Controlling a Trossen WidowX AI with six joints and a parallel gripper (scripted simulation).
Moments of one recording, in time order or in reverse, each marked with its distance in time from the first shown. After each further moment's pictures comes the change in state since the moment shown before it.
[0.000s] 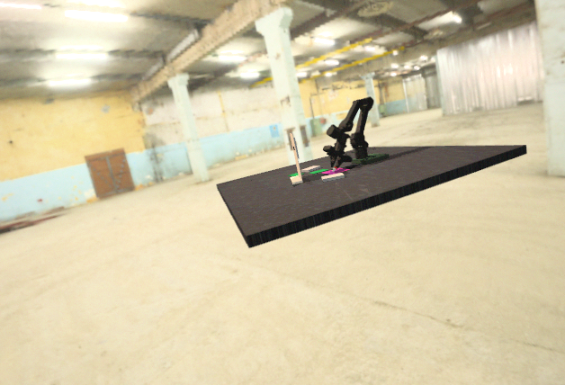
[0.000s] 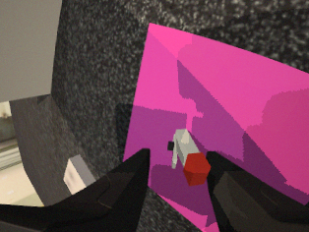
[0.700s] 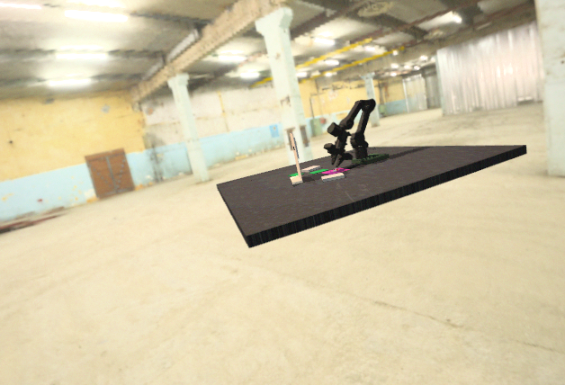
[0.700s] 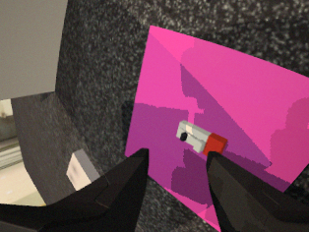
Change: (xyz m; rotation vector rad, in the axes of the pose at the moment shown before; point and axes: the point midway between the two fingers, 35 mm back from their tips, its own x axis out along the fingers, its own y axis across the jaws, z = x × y) arm -0.014 0.000 -0.001 -0.002 0.002 -0.006
